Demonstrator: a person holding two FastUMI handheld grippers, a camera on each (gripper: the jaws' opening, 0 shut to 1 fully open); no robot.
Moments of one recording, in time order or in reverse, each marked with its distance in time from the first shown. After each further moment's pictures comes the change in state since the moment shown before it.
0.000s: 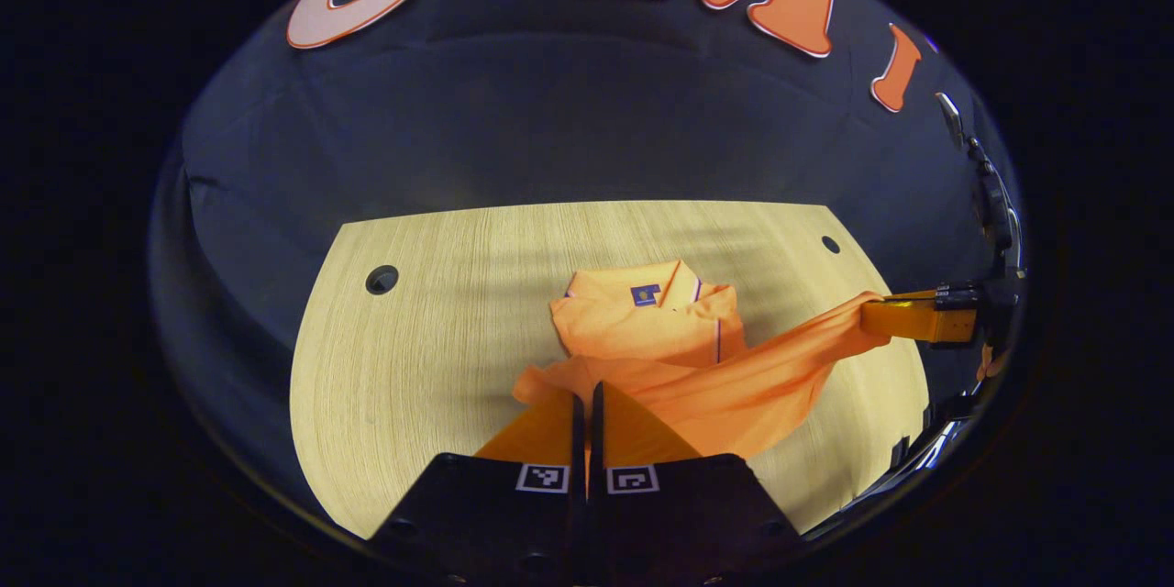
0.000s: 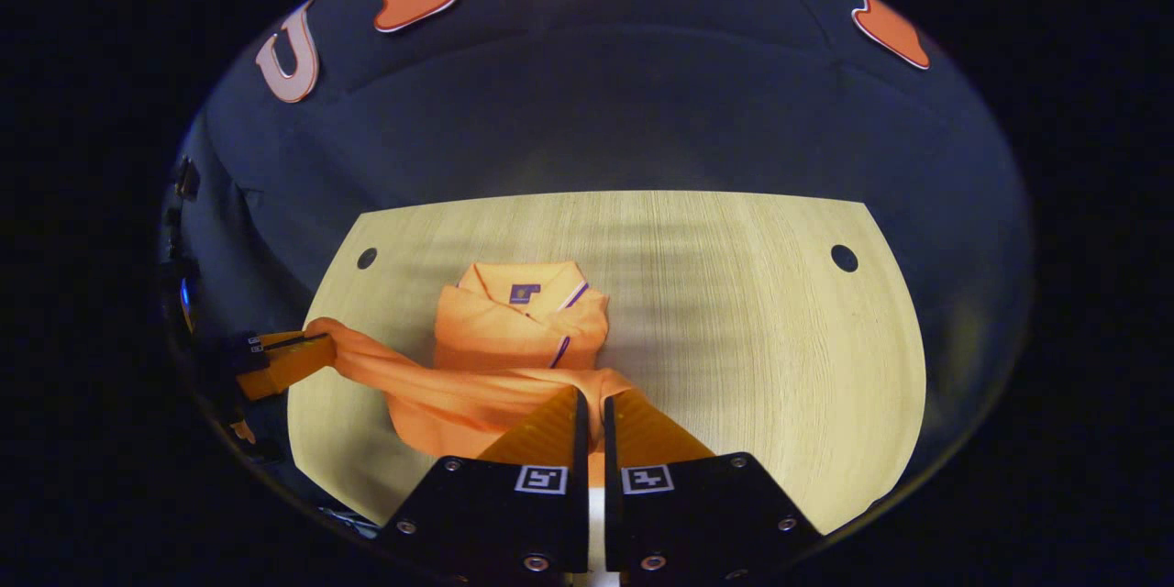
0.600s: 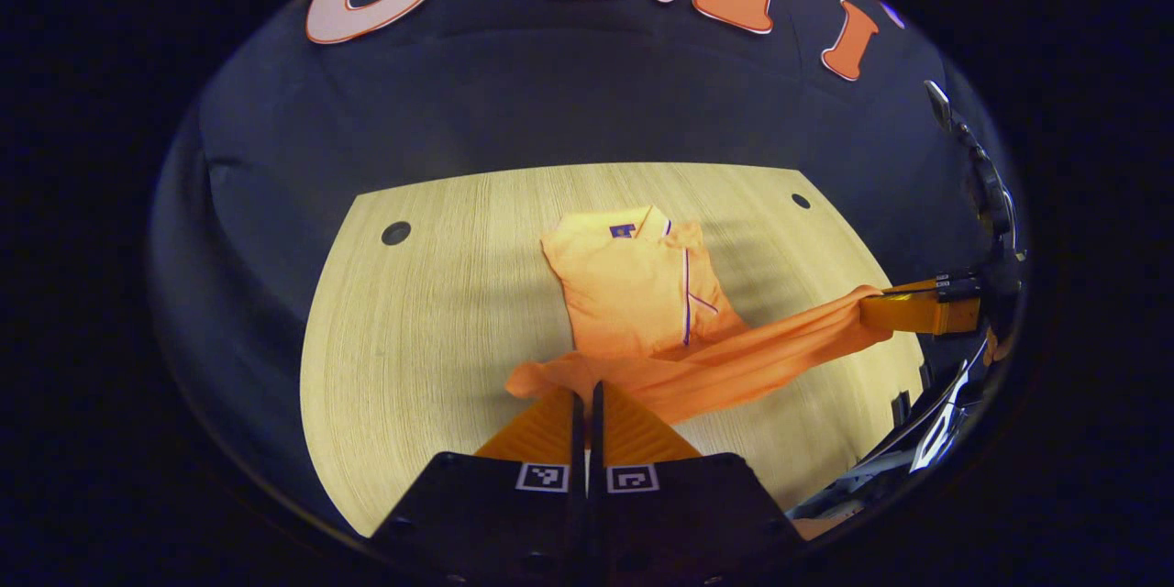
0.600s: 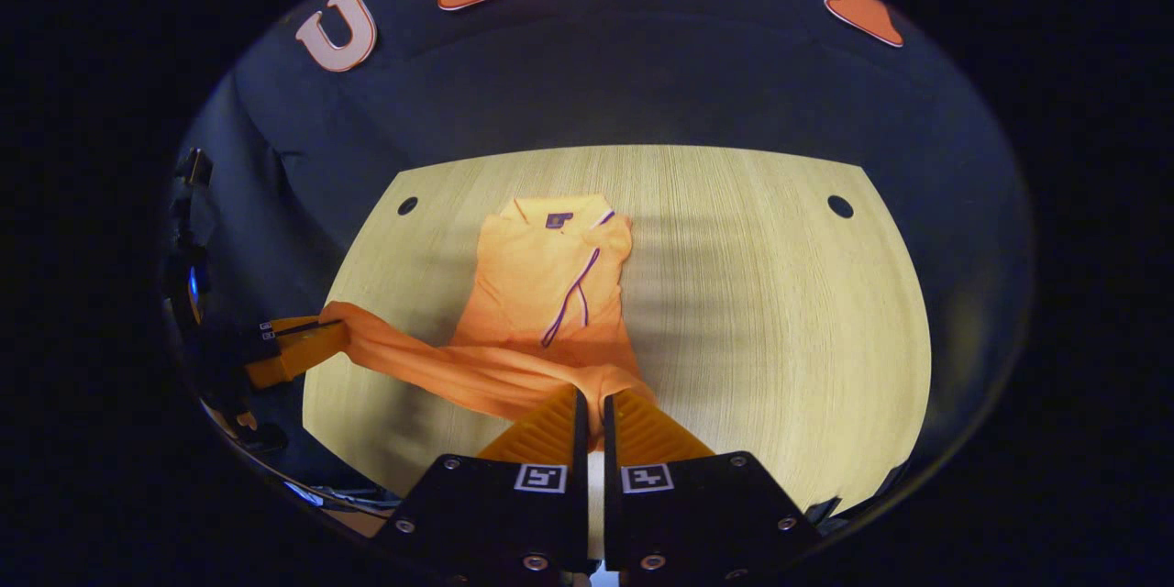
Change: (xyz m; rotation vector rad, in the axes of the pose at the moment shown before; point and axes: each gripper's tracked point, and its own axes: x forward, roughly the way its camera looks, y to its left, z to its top) left arm -0.092 -0.023 -0.077 0.038 0.024 -0.018; right arm -0.080 0.020 -0.085 -0.030 0.069 0.063
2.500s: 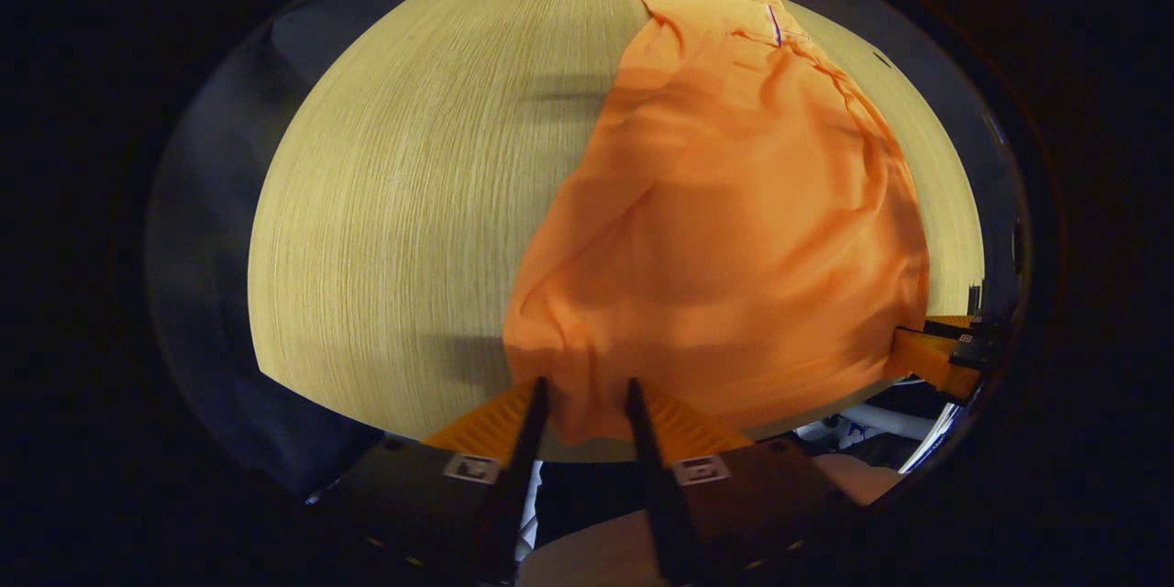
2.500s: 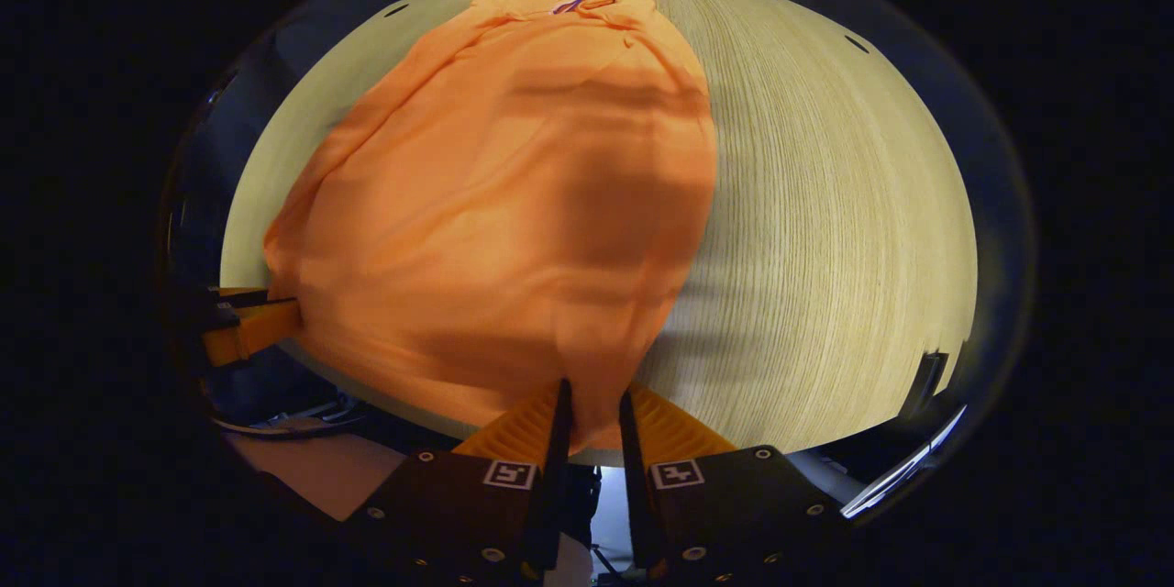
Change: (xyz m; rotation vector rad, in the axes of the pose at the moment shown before) left arm -0.032 -0.003 -0.332 -0.127 0.529 0.141; right arm 0.022 0.033 -0.324 -0.045 0.453 -0.072
